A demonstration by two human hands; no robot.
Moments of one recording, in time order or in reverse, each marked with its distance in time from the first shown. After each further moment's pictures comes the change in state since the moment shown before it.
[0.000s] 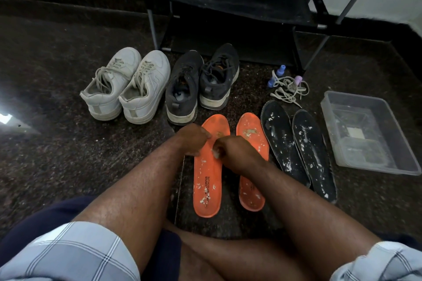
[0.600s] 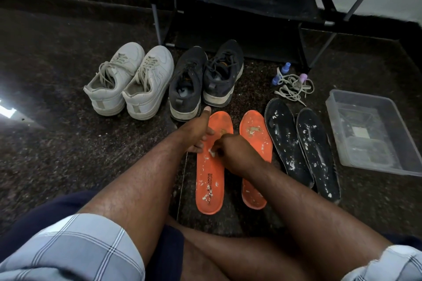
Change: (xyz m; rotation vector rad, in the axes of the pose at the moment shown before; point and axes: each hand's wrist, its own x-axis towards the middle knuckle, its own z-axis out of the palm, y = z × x) left_hand 0.011 -0.002 -0.002 -0.245 -0.050 -0.101; right_hand -0.001 -0.014 0.001 -0.053 0.012 -0.088
